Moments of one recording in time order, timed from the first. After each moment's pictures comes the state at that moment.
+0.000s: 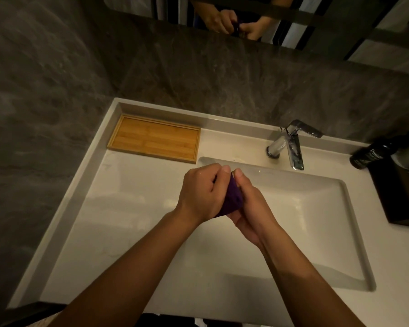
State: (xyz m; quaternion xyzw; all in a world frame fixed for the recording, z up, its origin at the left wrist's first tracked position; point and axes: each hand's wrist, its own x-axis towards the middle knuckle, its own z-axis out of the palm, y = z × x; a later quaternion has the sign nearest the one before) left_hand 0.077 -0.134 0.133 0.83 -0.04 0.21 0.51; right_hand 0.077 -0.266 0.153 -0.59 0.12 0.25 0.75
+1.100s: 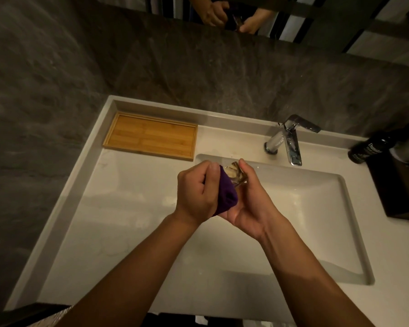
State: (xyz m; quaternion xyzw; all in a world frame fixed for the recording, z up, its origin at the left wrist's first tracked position) left_hand 0.068 -0.139 0.135 0.78 -0.02 0.26 0.57; right_hand 0.088 -0.269 0.156 -0.46 0.23 0.34 0.79
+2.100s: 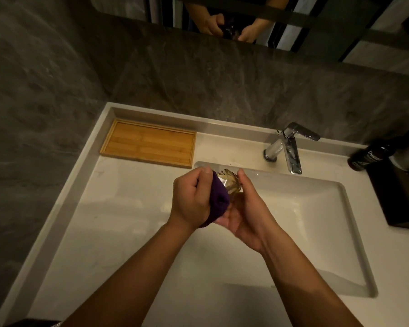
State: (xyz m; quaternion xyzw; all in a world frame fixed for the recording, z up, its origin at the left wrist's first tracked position) left_hand 0.078 -0.133 0.130 0.74 0.03 0.19 0.65; right_hand 0.089 -0.267 0.152 -0.57 0.21 0.30 0.74
